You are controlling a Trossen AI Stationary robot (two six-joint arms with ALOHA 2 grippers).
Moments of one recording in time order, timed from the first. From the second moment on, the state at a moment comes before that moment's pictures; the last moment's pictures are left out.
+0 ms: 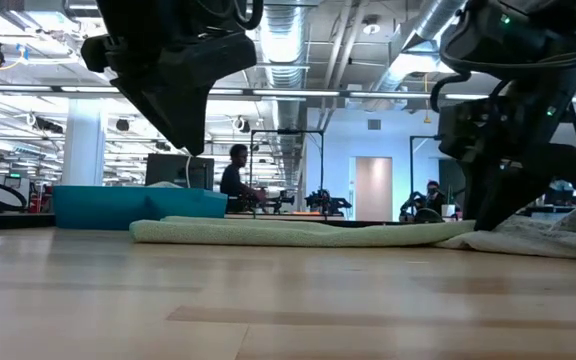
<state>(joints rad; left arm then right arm) -0.49 2.03 1.58 -1.30 -0.67 -1.36 0.22 1.40 0.60 -0.47 0.29 0.02</state>
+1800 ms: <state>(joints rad) -0.62 2.03 1.60 -1.46 -0.66 -1.59 0.08 2.02 1.42 -0.08 0.20 -0.77</state>
